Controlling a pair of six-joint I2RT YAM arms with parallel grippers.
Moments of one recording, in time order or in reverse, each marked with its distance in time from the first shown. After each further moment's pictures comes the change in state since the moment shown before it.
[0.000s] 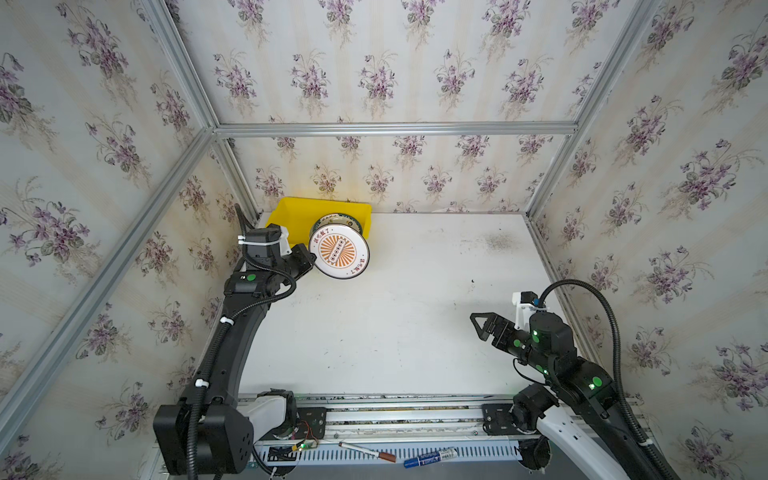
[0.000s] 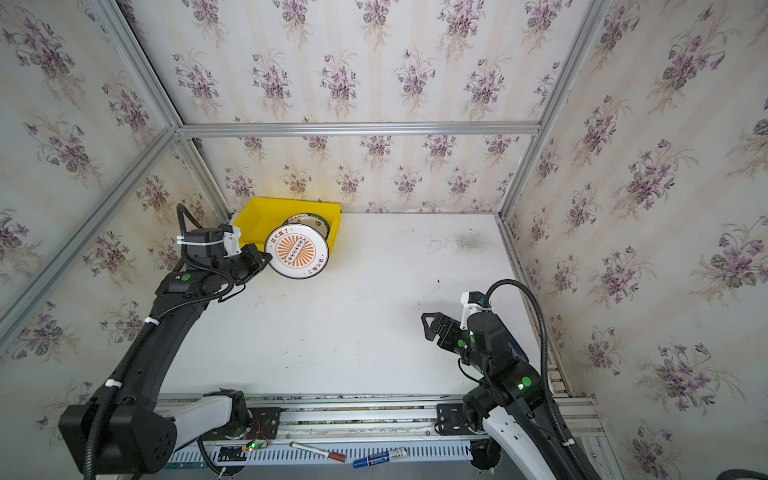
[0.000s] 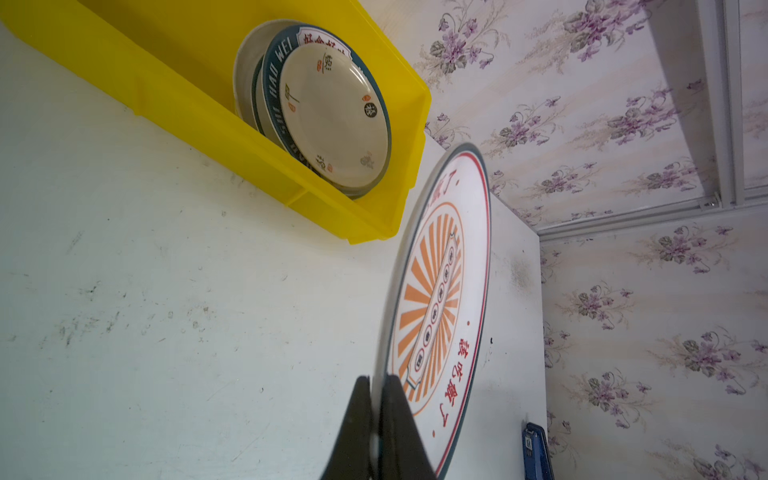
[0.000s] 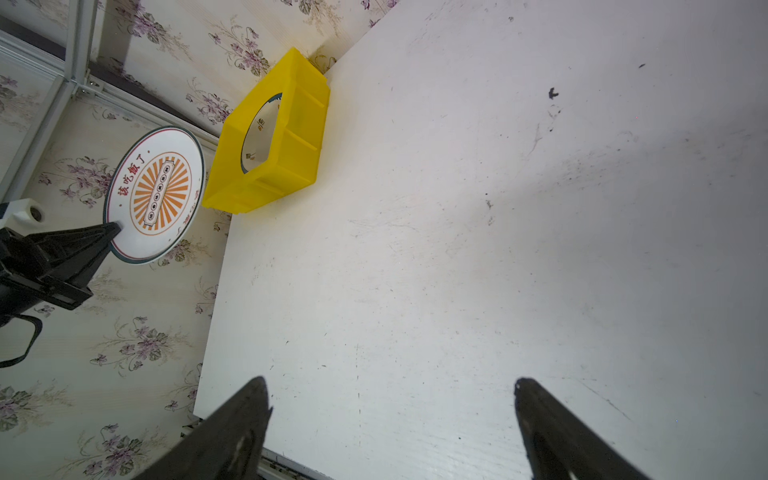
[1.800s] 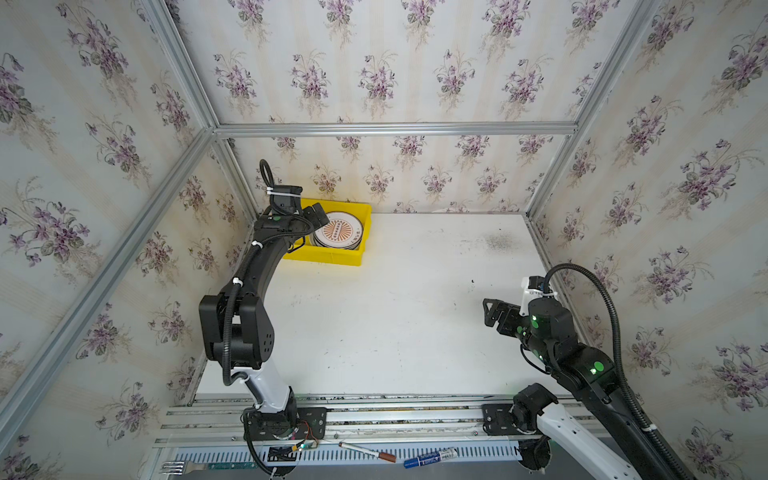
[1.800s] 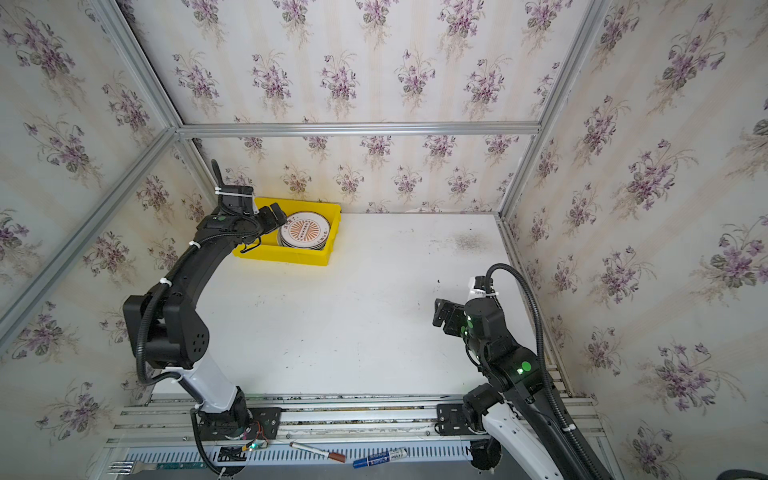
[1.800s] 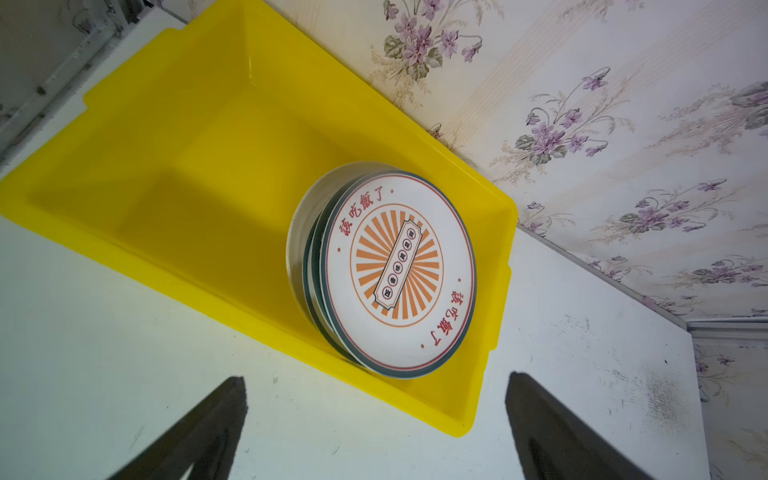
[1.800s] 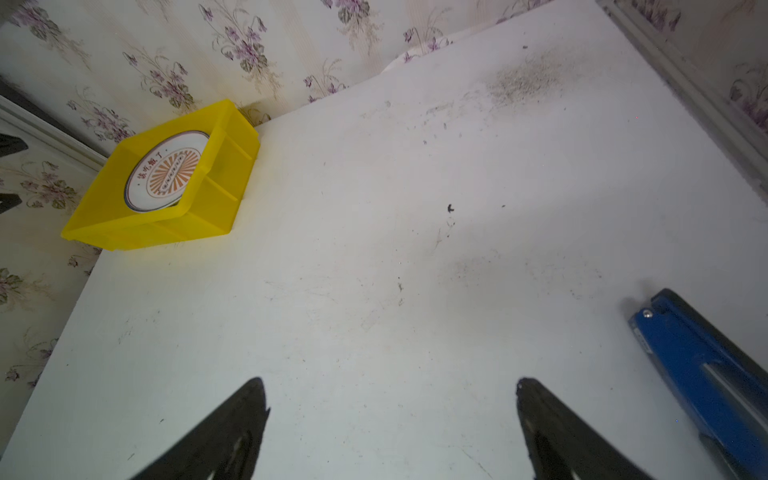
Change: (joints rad) left arm -0.047 0.467 0.437 -0.017 -0.320 0.123; right arm -0.008 0.140 0.138 -0.002 0.311 -0.260
